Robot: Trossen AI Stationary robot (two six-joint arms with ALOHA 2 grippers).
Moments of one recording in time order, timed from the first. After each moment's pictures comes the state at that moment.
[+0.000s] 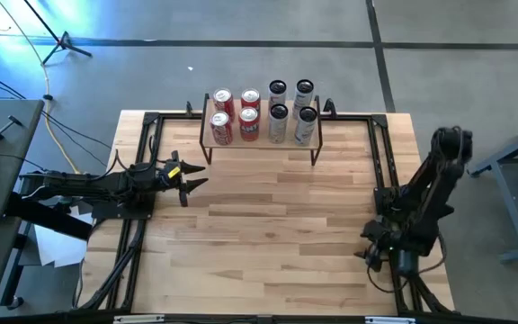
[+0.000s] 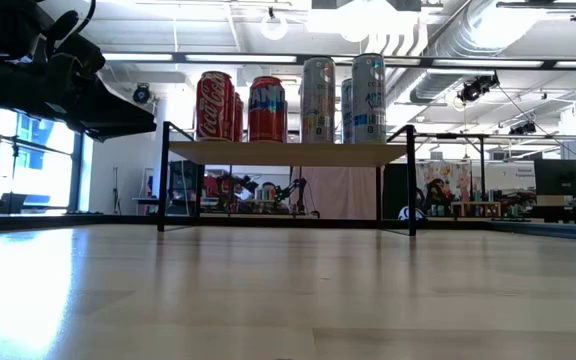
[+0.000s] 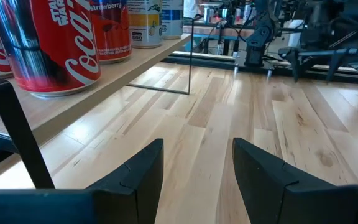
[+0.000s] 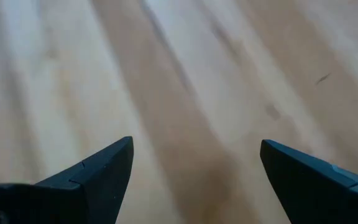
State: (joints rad) left arm 0.09 0.38 0.01 0.23 -0.22 -0.05; right arm 1.29 1.21 0.44 -0.62 0.54 1.75
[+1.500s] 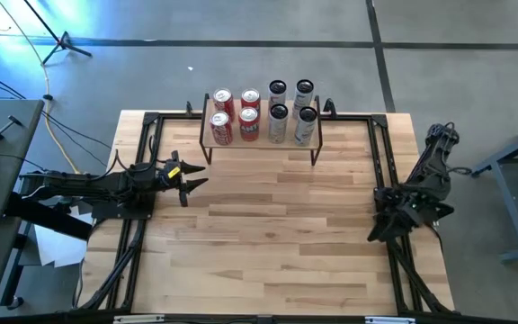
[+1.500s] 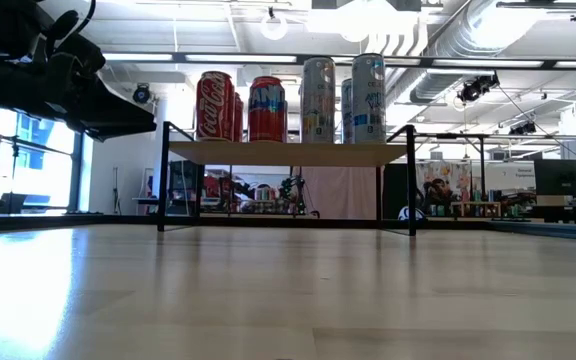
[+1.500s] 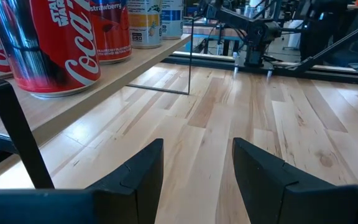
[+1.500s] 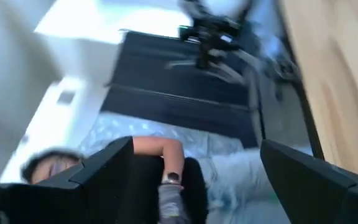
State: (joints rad) left arm 0.09 0.38 0.01 0.23 -0.22 -0.05; right arm 0.96 0.18 0.34 -0.16 0.24 1.39
